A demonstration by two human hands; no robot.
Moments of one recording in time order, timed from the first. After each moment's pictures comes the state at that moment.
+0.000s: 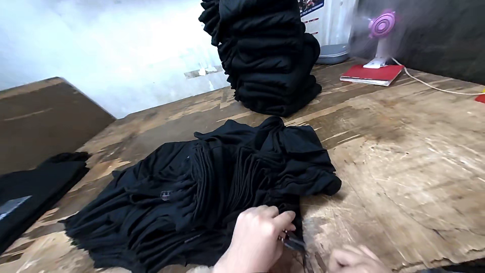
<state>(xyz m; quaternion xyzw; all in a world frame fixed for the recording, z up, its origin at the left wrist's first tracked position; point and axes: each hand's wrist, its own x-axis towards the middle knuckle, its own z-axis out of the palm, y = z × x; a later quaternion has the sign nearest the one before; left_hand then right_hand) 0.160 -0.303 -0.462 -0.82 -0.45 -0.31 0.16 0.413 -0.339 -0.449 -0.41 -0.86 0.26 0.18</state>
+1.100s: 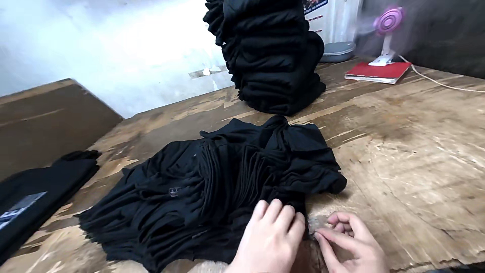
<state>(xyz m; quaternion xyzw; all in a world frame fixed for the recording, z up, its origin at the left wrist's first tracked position) 0.173 -0.325 -0.438 -0.84 -0.44 -0.24 0.21 0.374 -0.326 -0.484 -0.50 -0.71 0.17 0.47</state>
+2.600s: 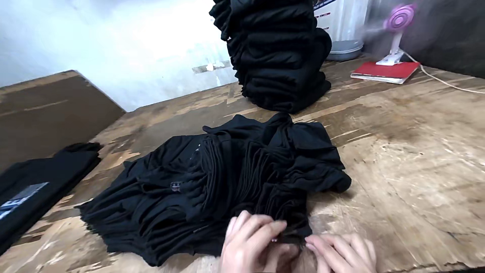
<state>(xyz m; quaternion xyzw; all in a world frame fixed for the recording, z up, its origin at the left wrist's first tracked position) 0.149 -0.364 -0.453 -0.74 -0.54 -0.40 -0.02 0.354 -0.343 -0.495 -0.48 -0.75 0.00 0.45</state>
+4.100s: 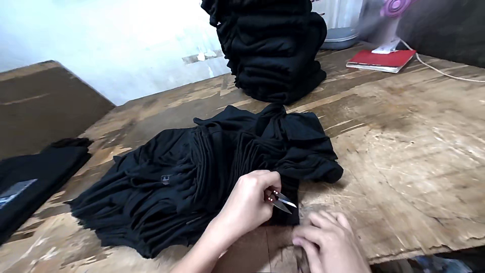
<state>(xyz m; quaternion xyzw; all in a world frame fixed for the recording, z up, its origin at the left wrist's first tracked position) 0.141 -0.280 -0.433 -0.81 -0.48 -0.33 -0.07 0.362 -0.327 -0.474 -0.45 -0.83 0.11 0.32</state>
